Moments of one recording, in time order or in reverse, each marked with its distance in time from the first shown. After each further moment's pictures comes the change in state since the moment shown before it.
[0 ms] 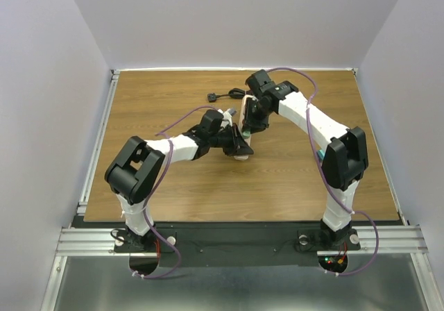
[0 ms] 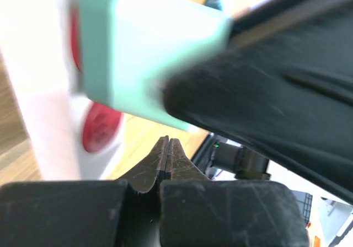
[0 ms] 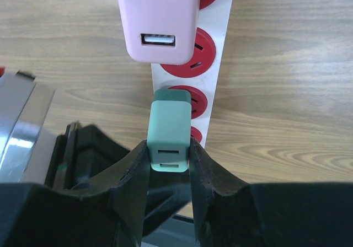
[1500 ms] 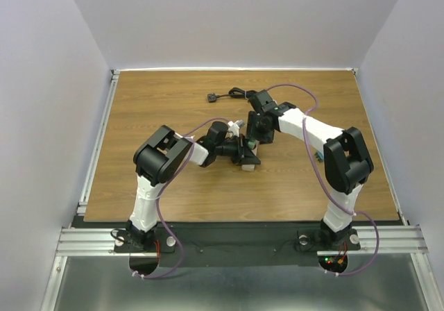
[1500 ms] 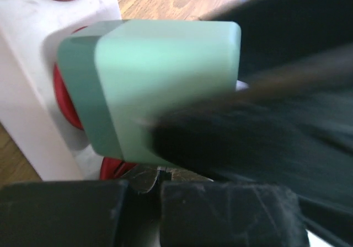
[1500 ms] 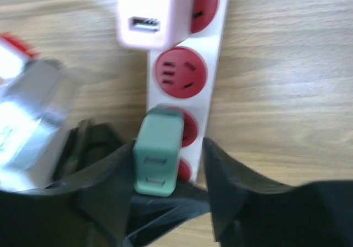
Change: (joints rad) left arm -0.010 0.334 -0.013 0.412 0.189 -0.056; right arm 0.000 -0.072 -0.366 0.311 0.110 0.004
